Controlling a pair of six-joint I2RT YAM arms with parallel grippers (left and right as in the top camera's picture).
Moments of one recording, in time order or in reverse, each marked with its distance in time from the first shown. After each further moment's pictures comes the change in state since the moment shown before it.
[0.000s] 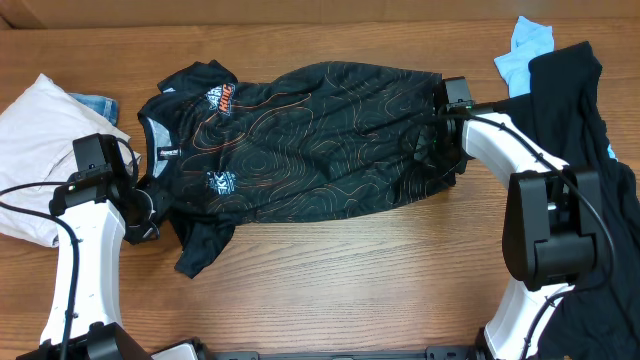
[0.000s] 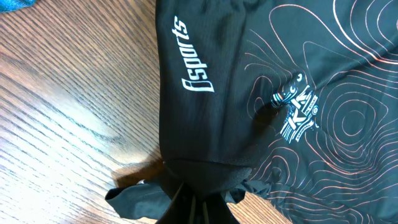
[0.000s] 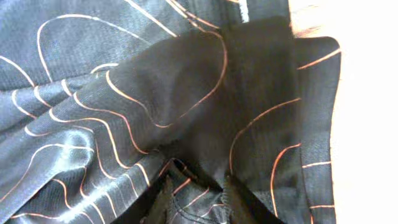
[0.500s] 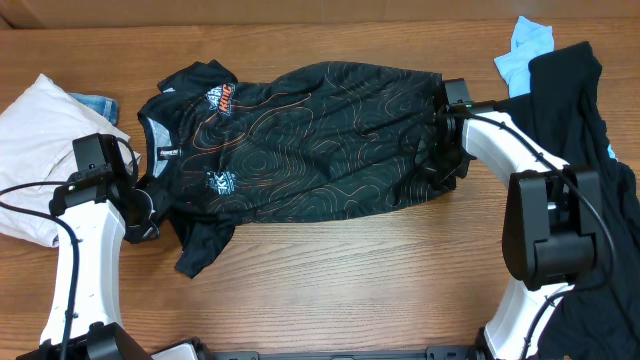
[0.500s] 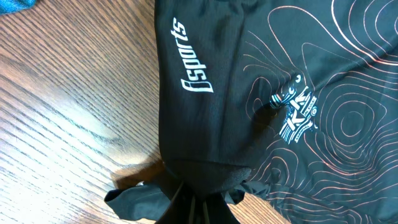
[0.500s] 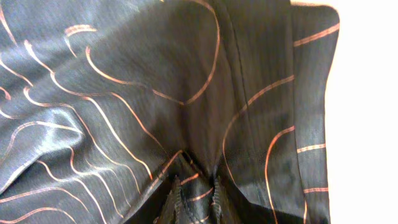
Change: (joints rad) left arm 0.000 0.000 0.000 0.004 0.000 0.000; right arm 0.000 0.001 0.014 -0.087 0.003 0.000
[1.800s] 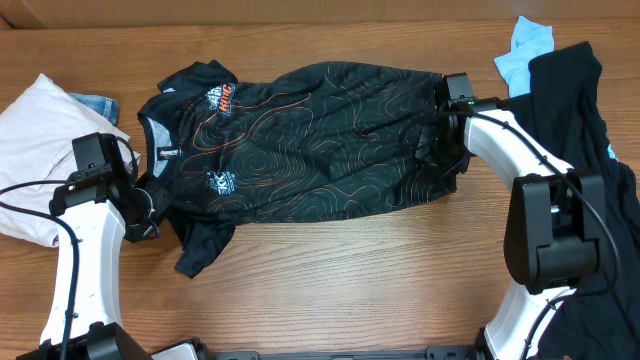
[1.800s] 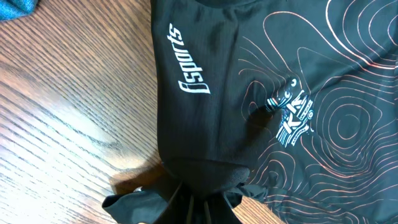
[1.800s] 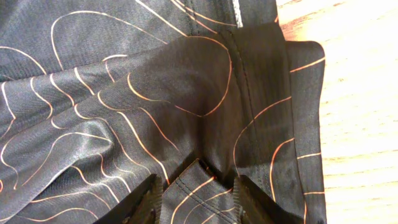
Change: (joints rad) left arm 0.000 0.000 0.000 0.014 0.000 0.000; right arm 0.000 -0.022 0.014 0.025 -0.001 0.011
